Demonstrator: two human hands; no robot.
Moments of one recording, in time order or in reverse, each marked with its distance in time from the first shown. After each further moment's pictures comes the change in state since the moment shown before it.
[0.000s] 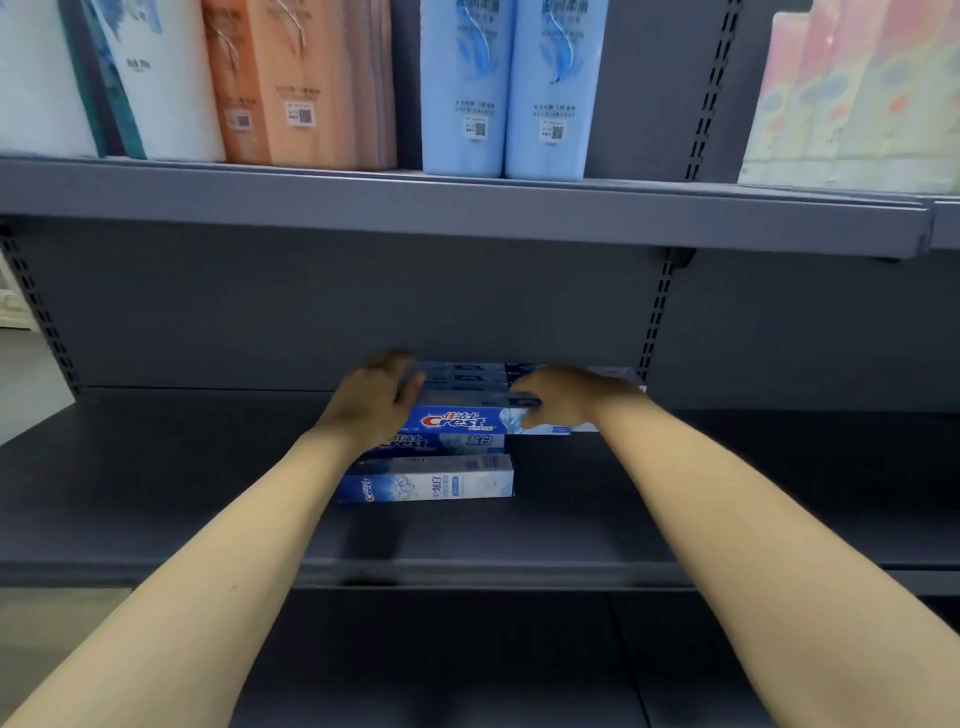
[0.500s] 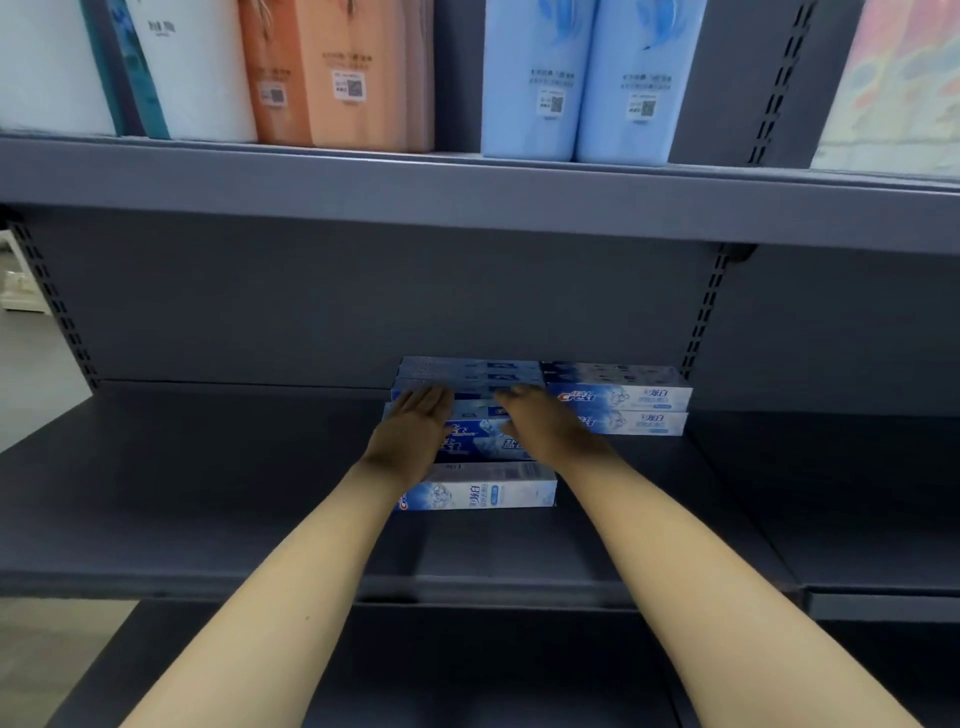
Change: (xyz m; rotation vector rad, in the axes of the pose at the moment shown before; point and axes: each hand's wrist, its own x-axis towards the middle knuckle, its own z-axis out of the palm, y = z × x) left_hand 0.005 -0.040 0.051 0.430 -0.227 0.135; right_hand 0.053 -0.046 0.063 -0.043 0.291 -0.050
